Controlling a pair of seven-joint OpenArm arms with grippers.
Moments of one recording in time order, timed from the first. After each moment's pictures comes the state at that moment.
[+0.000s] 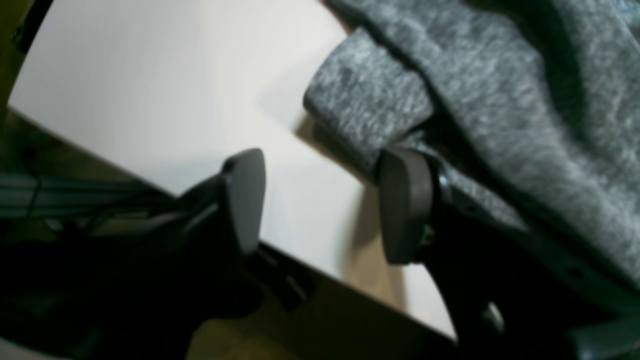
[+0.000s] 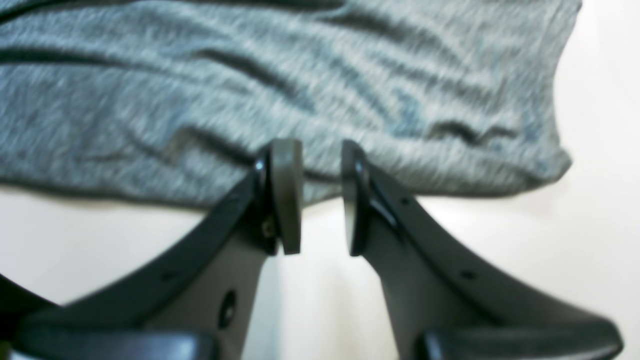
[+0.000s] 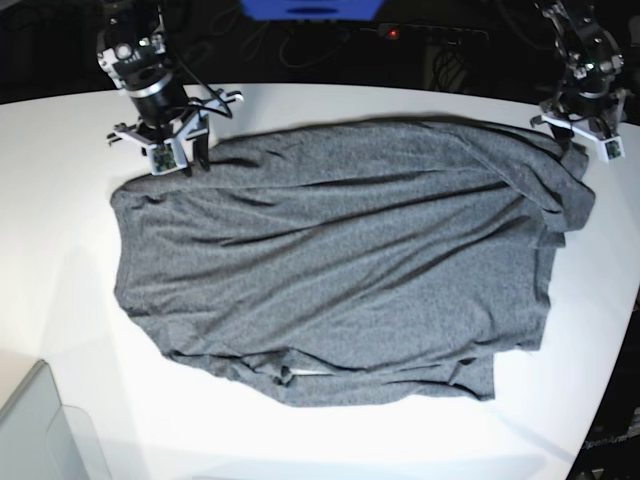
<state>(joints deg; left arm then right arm) 21.2 -5.7 -39.2 88.2 -6.1 -14.7 27.6 -32.0 9.0 -0.1 109.3 1.0 9.9 -21.4</state>
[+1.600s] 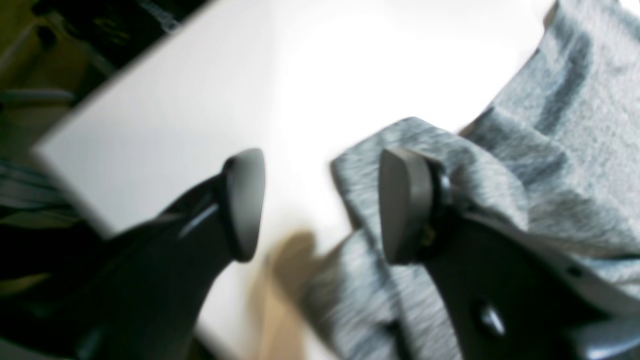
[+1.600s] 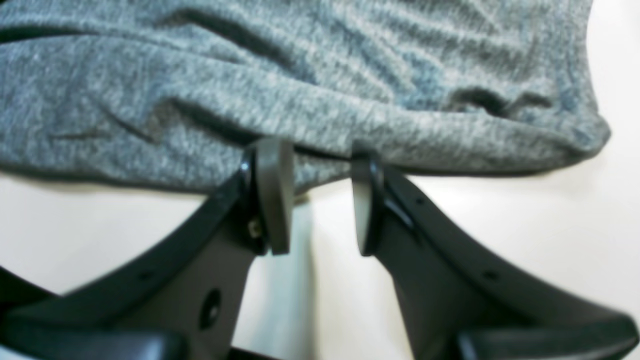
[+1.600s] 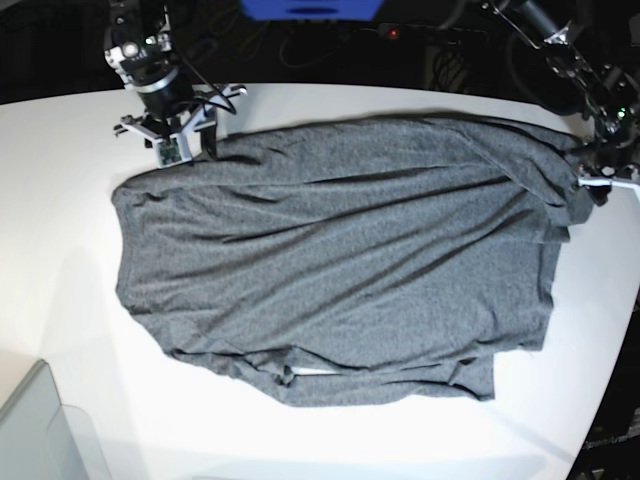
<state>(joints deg) 3.2 -4.7 -50.7 83.6 -8.7 -14.6 32.1 -32.0 8.0 -0.2 106.0 1.0 9.9 -21.4</state>
